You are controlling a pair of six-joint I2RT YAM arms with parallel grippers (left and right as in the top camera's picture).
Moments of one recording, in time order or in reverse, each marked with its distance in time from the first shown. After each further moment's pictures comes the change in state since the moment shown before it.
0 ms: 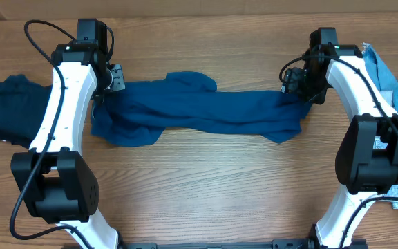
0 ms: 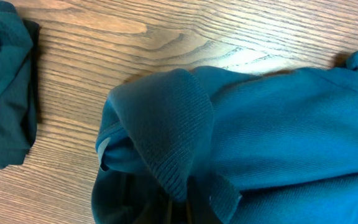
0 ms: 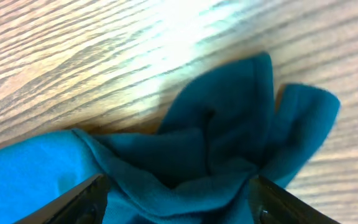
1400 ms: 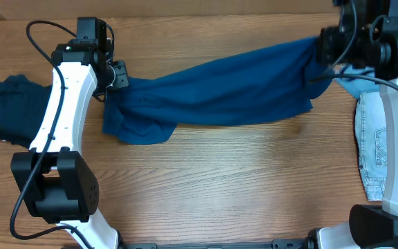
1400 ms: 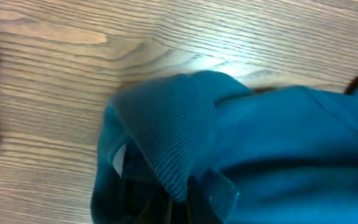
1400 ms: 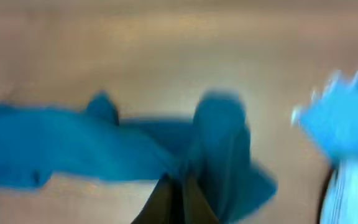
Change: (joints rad) left arm 0.000 0.000 0.000 0.042 0.126 0.012; right arm 0.018 -0.389 0.369 -0.304 -0.075 -0.254
